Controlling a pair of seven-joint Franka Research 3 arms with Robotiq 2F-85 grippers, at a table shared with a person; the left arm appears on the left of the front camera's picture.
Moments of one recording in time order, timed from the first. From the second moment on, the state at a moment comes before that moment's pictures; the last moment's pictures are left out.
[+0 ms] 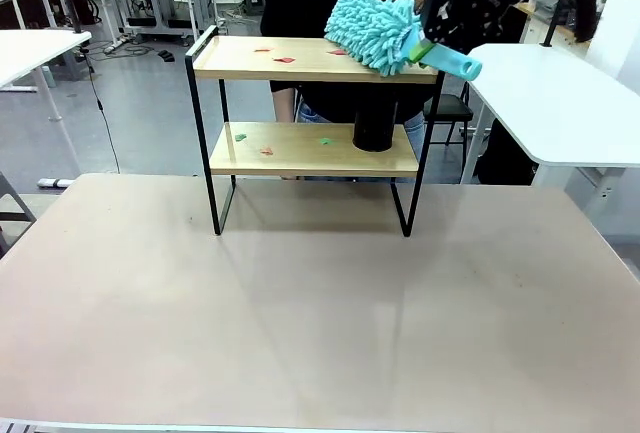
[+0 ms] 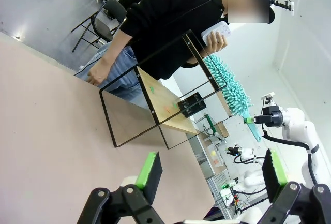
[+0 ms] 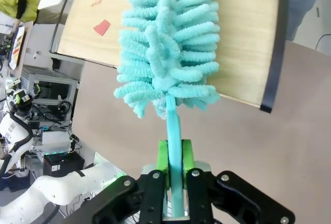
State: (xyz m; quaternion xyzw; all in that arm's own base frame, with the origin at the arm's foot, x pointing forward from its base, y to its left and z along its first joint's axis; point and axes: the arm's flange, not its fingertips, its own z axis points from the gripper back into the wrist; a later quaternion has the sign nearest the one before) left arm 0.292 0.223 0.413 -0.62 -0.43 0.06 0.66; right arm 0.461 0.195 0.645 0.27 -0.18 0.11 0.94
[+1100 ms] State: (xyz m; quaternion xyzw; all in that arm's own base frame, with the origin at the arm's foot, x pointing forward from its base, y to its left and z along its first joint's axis) left arm 0.291 0.223 0.413 -0.62 -0.43 0.06 0.66; right arm 0.460 0.266 0.636 0.28 -0.06 0.32 0.90
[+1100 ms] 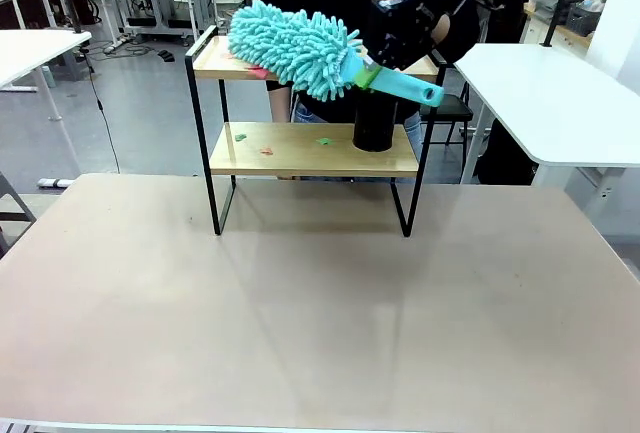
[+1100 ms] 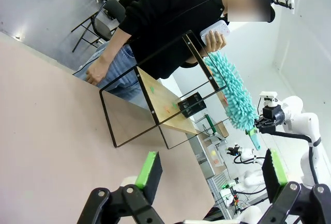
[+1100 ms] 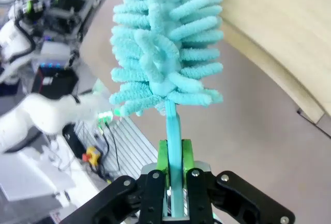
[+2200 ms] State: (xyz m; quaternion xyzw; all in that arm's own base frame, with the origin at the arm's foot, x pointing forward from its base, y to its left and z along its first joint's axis) left arm 0.291 0.223 0.413 -0.62 -0.43 0.06 0.66; right arm 0.437 0.176 0.656 0.29 0.01 0.45 0.85
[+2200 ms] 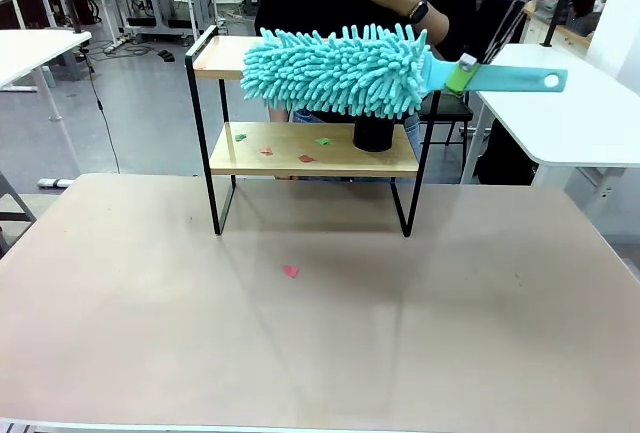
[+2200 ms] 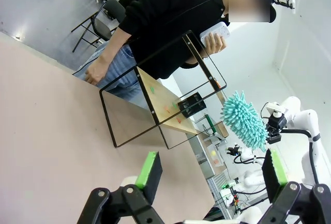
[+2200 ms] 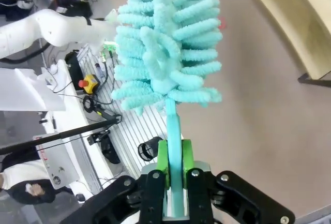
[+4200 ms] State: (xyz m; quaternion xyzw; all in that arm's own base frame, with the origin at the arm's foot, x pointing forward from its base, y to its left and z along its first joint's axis) left arm 0.291 0.223 0.413 -0.62 -0.43 0.06 0.66; right arm 0.338 -0.034 0.665 0.52 -0.04 0.23 0.82
